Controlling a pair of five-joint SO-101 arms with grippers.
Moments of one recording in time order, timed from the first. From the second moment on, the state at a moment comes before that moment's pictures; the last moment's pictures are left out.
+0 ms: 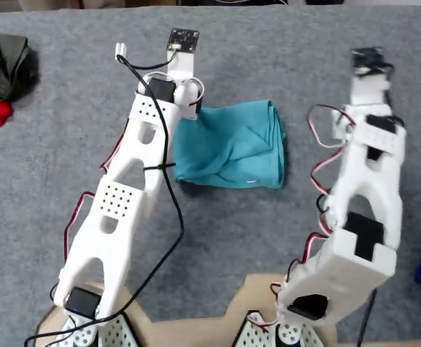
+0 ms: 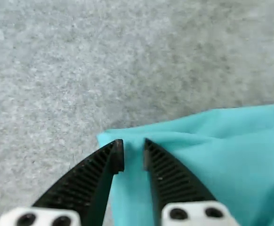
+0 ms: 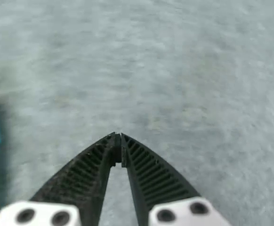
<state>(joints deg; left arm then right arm) 14.4 70.5 -86.2 79.8 -2.7 18.1 14.7 8.1 39.1 15.8</state>
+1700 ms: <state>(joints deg) -7.9 5.5 0.1 92.1 -17.9 -14.6 52.0 -52.8 101.2 6.6</state>
